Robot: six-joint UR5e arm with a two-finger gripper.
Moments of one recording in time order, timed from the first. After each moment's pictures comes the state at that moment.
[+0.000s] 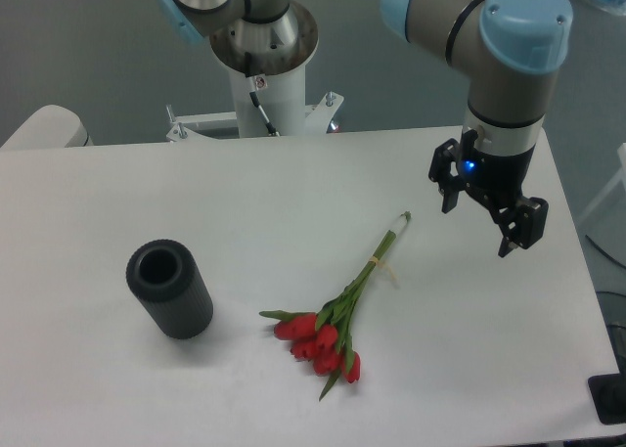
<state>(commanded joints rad) 2.66 -1.91 -1.29 -1.29 1.51 1.54</state>
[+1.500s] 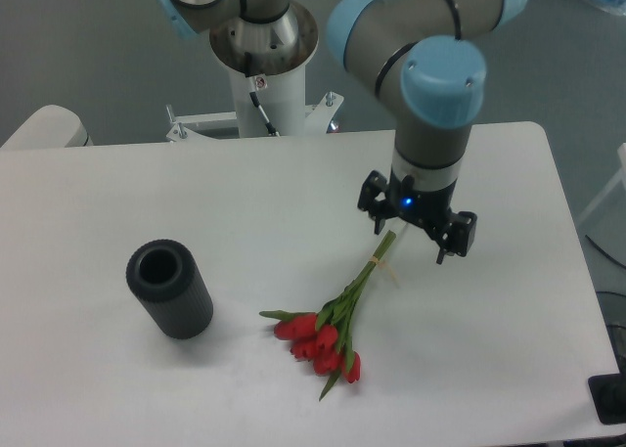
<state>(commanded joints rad) 2.51 -1.93 -1.50 -1.19 1.58 0.88</state>
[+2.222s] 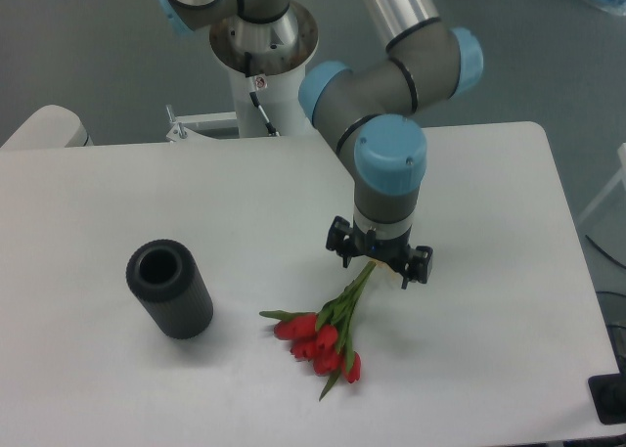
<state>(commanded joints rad) 2.49 -2.01 -1.65 -0.99 1.58 0.99</state>
